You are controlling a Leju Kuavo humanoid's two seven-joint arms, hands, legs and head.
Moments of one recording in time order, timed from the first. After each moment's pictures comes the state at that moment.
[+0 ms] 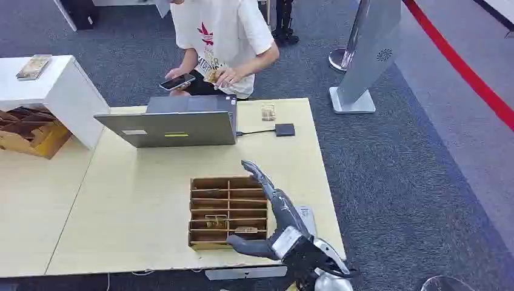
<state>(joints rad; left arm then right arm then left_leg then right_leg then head) 0.00 -0.07 -0.23 -0.18 0.28 0.21 0.07 -0.10 -0.04 0.67 -1.65 0.22 -0.14 -0.32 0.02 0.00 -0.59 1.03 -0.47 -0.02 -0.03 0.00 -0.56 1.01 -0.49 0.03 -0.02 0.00</state>
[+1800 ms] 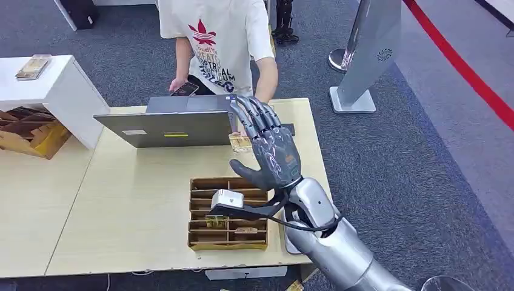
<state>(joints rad) -0.02 -0.05 -0.34 -0.18 0.16 0.15 0.10 -0.50 0.00 0.75 -1.32 0.98 -0.51 -0.13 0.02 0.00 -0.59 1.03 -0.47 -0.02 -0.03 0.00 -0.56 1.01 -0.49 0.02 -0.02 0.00</state>
